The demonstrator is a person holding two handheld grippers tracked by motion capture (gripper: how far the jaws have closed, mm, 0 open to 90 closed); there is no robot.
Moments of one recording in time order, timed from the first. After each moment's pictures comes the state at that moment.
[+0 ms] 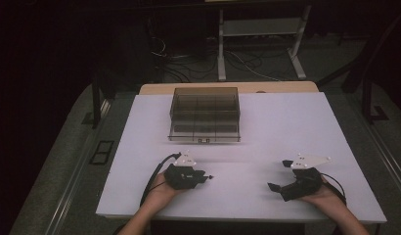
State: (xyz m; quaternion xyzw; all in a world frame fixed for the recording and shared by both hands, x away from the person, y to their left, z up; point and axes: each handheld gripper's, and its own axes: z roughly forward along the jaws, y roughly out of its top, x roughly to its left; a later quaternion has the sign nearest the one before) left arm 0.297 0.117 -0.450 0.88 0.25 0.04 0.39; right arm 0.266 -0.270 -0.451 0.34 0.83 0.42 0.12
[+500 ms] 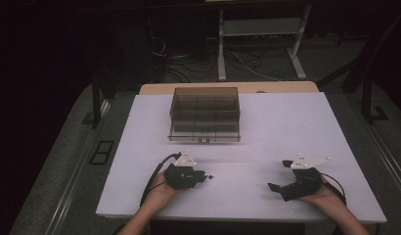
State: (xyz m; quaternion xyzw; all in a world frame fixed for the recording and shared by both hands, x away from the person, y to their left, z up) left arm 0.297 0.118 -0.448 0.88 0.25 0.05 0.40; right arm 0.266 -0.270 -0.451 0.34 0.83 0.42 0.12
